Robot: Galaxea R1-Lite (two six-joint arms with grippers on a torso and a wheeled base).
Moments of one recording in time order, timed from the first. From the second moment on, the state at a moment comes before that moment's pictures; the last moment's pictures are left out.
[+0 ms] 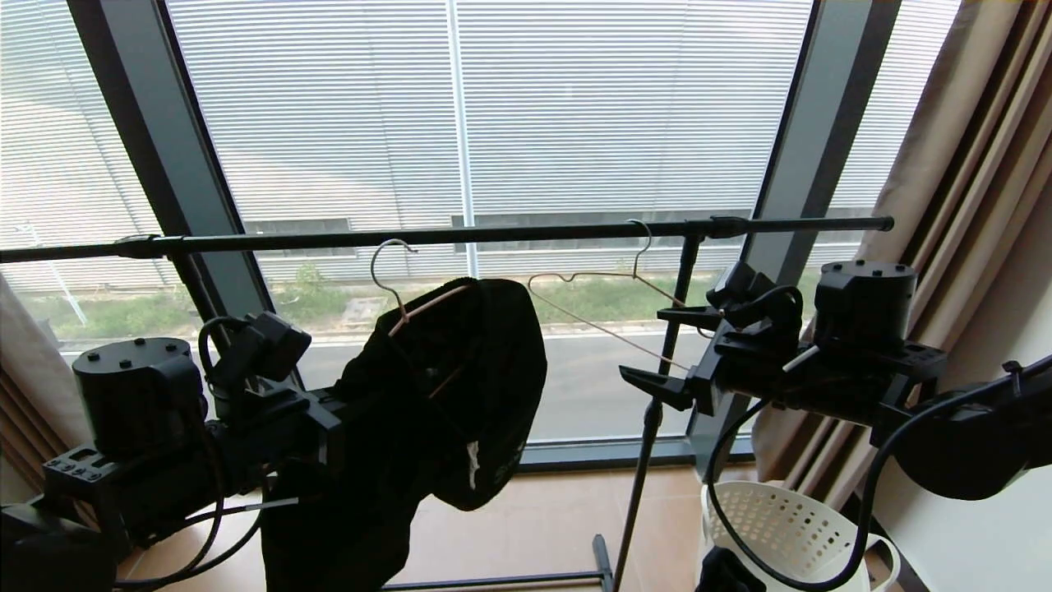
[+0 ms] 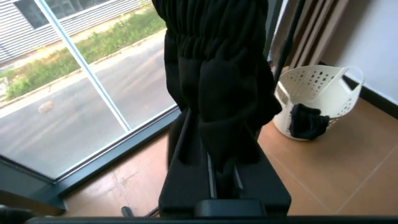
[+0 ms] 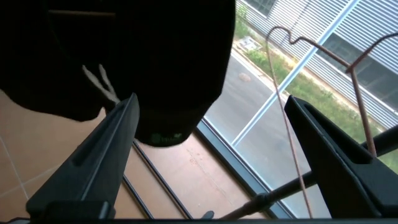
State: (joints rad) left arm -0.22 1.72 -0.37 -1.07 -0.34 0.15; right arm 0.33 1.87 -0.78 -0.80 0.48 -0.31
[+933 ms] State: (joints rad) left arm -0.26 2.02 -0.76 -1.07 -0.12 0.08; right arm 0.31 1.79 -0.79 -0.80 0.48 -0.31
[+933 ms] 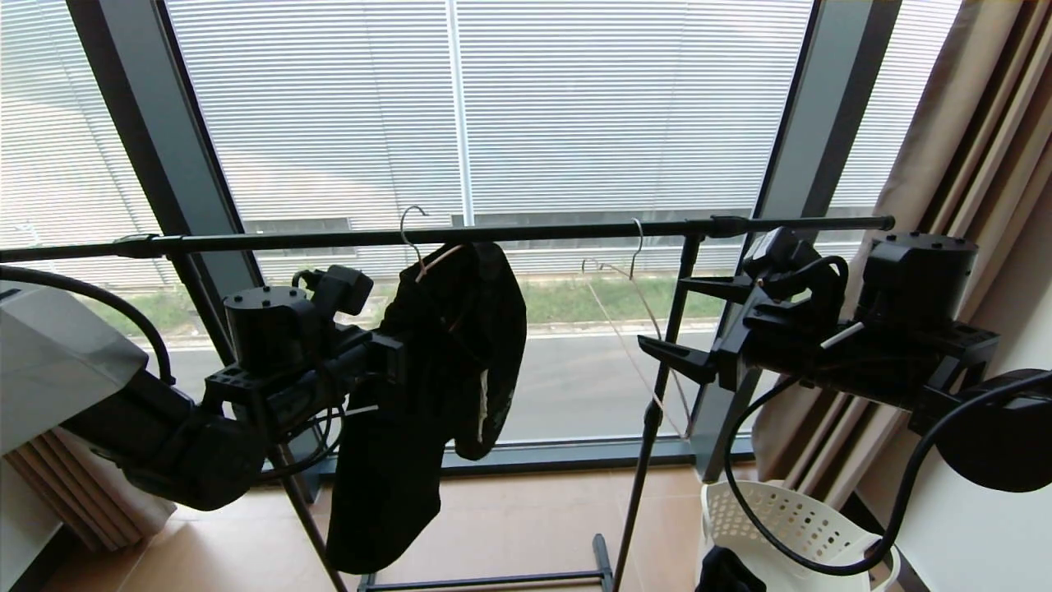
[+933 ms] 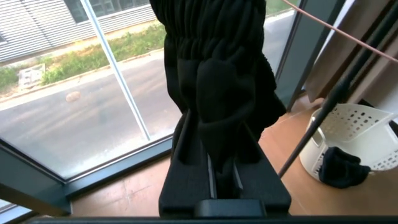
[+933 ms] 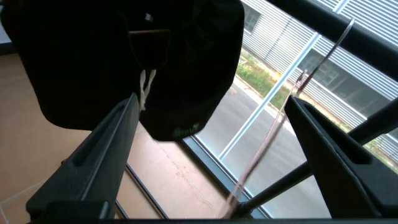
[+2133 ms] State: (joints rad) left arm -0.26 2.08 -0.76 -1.06 -0.11 0.06; right arm 0.31 1.80 -0.79 -0.80 0.48 -0.31
